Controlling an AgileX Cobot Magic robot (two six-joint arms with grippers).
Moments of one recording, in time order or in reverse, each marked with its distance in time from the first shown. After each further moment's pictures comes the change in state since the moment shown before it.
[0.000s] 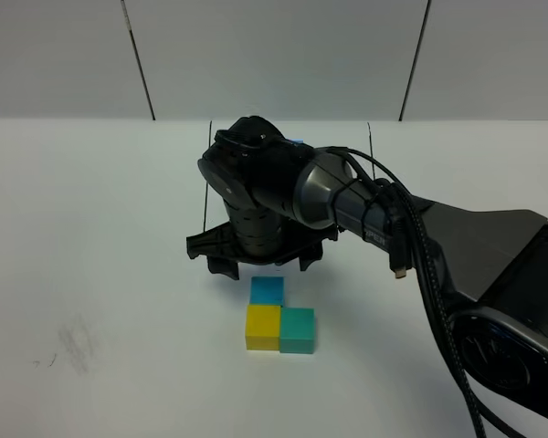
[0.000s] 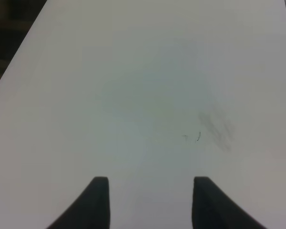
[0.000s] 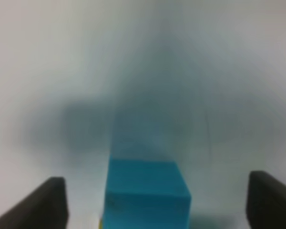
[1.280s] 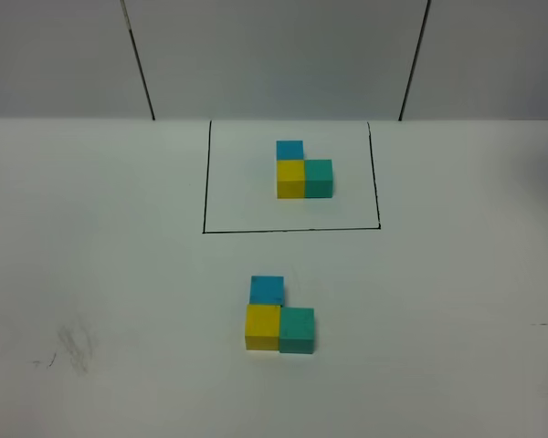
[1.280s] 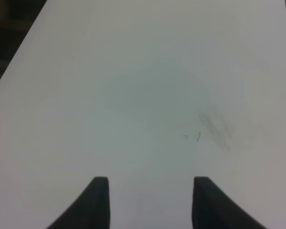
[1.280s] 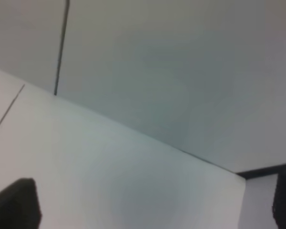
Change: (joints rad) left arm 0.000 0.000 0.000 0.000 0.000 0.000; right arm -0.793 -0.553 -0.223 0.176 0.053 -1.217
